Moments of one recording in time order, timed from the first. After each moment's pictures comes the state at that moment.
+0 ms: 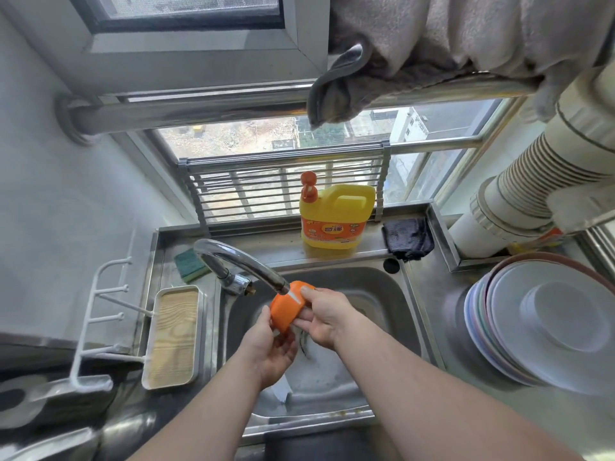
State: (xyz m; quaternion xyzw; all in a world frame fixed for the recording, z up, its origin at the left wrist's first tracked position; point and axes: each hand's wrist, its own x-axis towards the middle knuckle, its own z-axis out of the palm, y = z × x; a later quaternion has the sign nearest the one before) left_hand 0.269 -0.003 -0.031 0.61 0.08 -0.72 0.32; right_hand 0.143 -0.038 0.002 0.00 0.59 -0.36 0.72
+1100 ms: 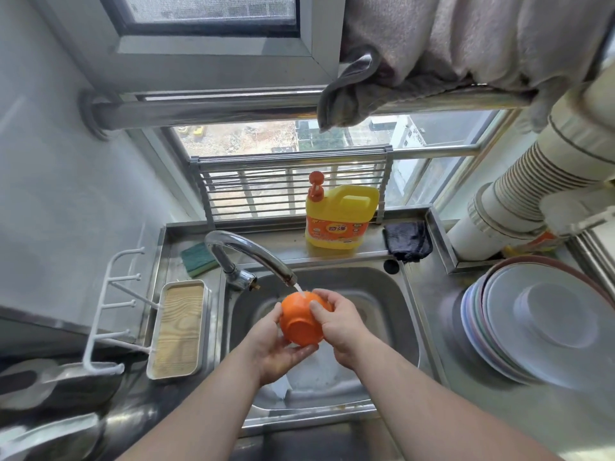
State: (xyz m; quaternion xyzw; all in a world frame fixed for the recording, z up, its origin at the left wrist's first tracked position) left_hand 0.274 0.006 -0.021 0.55 0.08 -0.79 0.26; right_hand 0.130 0.009 -0.022 -0.25 0.66 -0.35 0.61
